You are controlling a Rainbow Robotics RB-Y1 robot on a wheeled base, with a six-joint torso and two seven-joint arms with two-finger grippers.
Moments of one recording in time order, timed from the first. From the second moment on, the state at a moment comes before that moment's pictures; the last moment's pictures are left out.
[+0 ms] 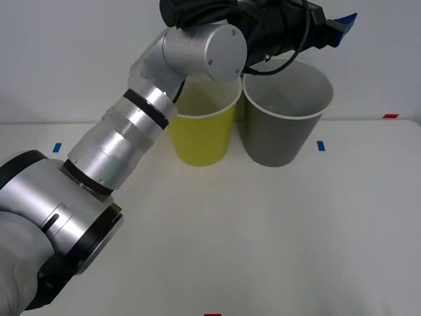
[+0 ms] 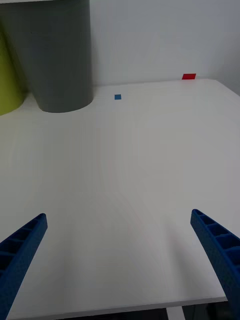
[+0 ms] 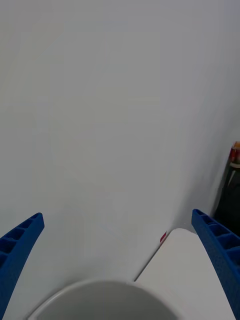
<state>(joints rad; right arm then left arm) 1.24 -0.07 0.01 -1.94 0.35 -0.75 1.05 -1.13 0.13 -0.38 -1.22 0.94 0.50 -1.90</state>
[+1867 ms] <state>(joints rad) 1.24 -0.07 0.01 -1.94 0.35 -0.75 1.05 -0.19 0.63 0.00 -2.26 1.02 0.77 -1.84</state>
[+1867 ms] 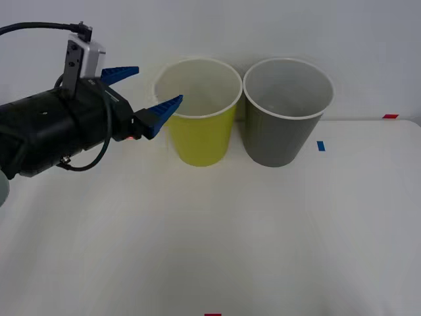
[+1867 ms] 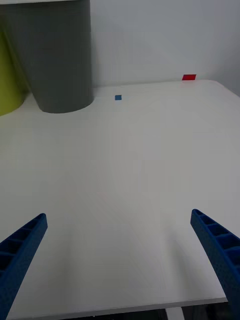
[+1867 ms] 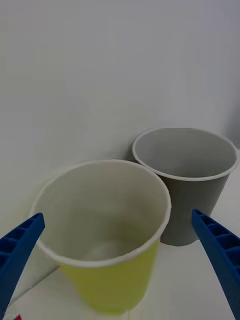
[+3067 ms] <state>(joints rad) 1.24 -0.07 0.01 -1.94 0.35 -0.75 1.05 0.48 0.51 -0.05 -2.45 0.68 0.21 -1.86</state>
